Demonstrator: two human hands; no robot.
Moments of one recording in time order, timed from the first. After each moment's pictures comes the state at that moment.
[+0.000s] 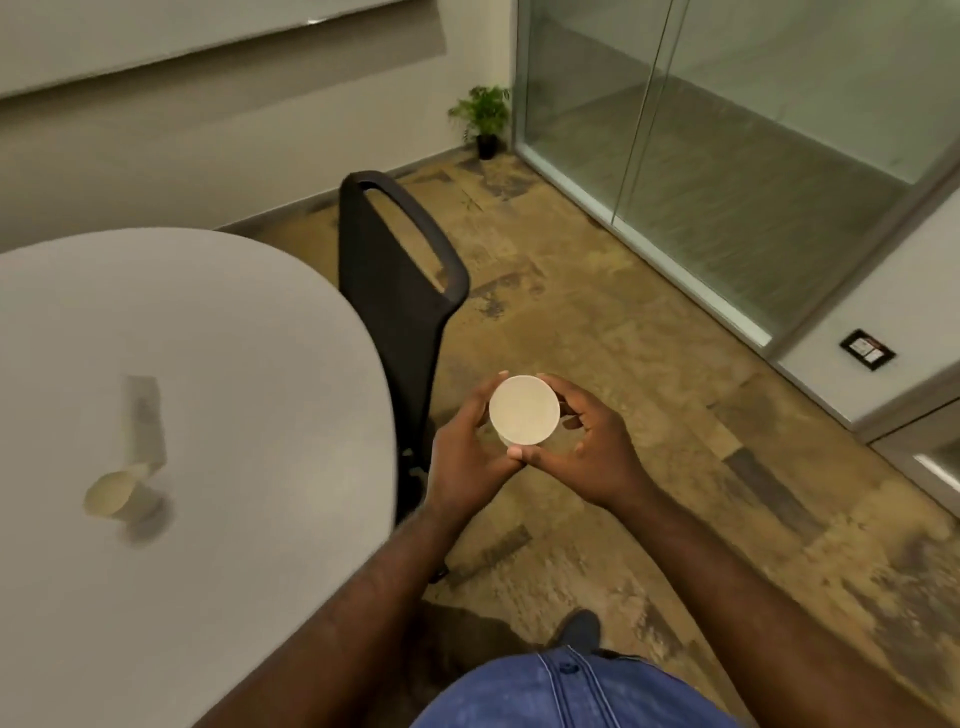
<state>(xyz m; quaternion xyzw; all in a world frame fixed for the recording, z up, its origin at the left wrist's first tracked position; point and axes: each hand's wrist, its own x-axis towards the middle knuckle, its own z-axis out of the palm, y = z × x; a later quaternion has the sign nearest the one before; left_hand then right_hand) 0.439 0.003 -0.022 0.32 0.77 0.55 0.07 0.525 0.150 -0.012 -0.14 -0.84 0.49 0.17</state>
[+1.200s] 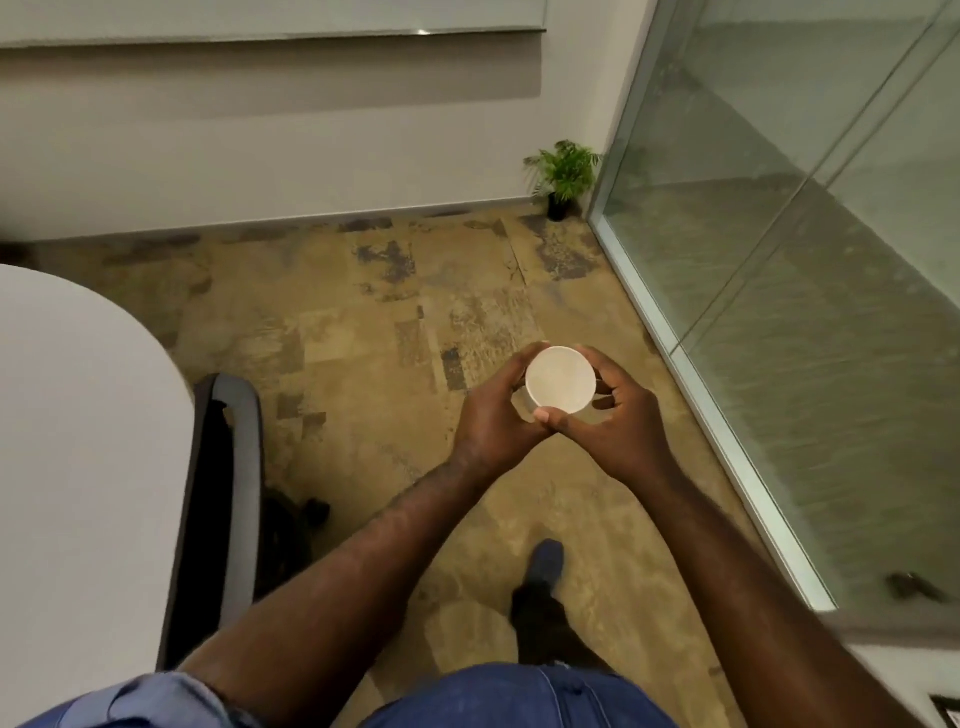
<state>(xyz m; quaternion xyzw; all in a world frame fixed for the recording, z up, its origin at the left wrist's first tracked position) -0.023 0.427 -0.022 0.23 0.77 0.59 0.00 0.036 0.574 0.014 -0.09 -0.87 0.47 0.14</state>
